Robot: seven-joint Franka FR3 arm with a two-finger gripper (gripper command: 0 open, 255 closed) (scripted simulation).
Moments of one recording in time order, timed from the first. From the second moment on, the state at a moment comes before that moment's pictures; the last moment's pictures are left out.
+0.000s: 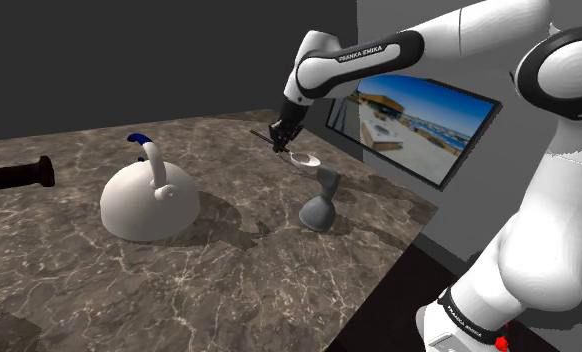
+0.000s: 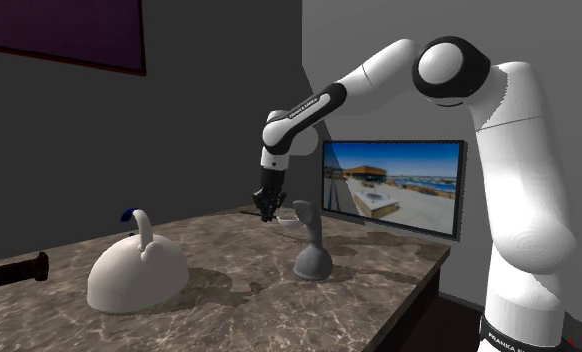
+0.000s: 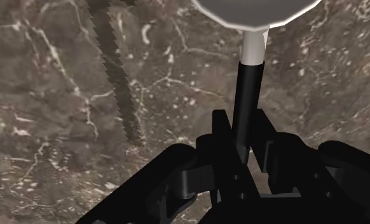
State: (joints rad) arm 0.08 0.23 0.06 -1.88 0.09 2.23 0.06
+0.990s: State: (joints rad) arm 0.08 0.17 0.06 -1.75 0.08 2.04 0.07
